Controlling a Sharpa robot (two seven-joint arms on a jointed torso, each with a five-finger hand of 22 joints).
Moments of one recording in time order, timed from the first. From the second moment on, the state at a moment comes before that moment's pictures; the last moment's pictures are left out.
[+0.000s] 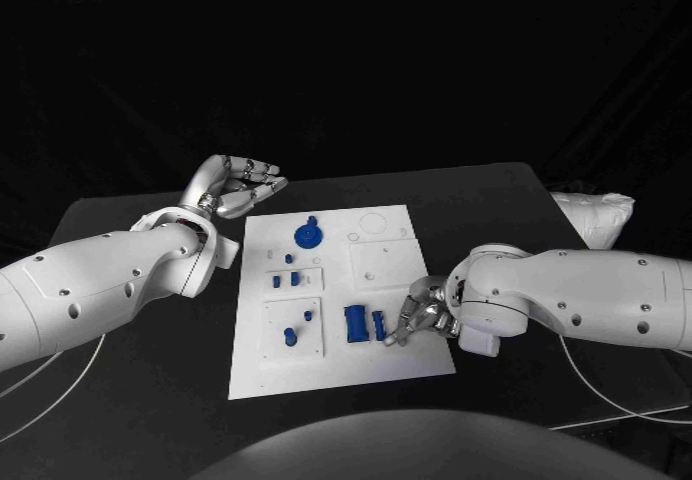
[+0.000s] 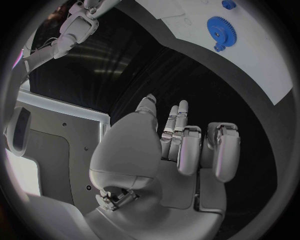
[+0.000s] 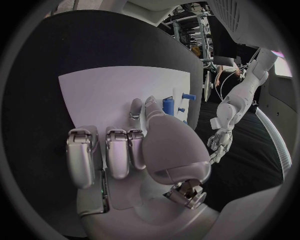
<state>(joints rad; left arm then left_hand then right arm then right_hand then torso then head) 1.26 -0.67 -0.24 1.29 -0.54 -0.63 0.41 1.38 -0.01 -0.06 0.29 0.30 0.94 0.17 0.08 0.08 1.11 0.11 0.07 0.07 1.47 0.04 1.53 1.31 0.01 1.47 0.15 1.57 1.31 1.16 -0.92 -0.23 1.76 -0.75 -0.03 -0.68 1.26 0.06 -0.03 0.14 0.05 0.99 0.03 0.54 0.72 1.46 -0.03 1.57 1.31 1.47 -0.08 1.57 1.31 0.01 1.47 0.03 1.57 1.31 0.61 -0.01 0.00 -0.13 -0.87</state>
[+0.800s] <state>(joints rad) 1.26 -0.69 -0.24 1.30 -0.54 -0.63 0.42 1.38 -0.01 -0.07 0.29 0.30 0.94 0.17 0.08 0.08 1.11 0.11 0.07 0.07 1.47 0.04 1.53 1.31 0.02 1.47 0.15 1.57 1.31 1.18 -0.97 -0.24 1.78 -0.64 -0.26 -0.37 1.30 0.06 -0.01 0.13 0.19 0.94 0.05 0.47 0.72 1.47 -0.02 1.57 1.31 1.47 -0.07 1.56 1.31 0.01 1.47 0.03 1.56 1.31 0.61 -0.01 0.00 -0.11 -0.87</state>
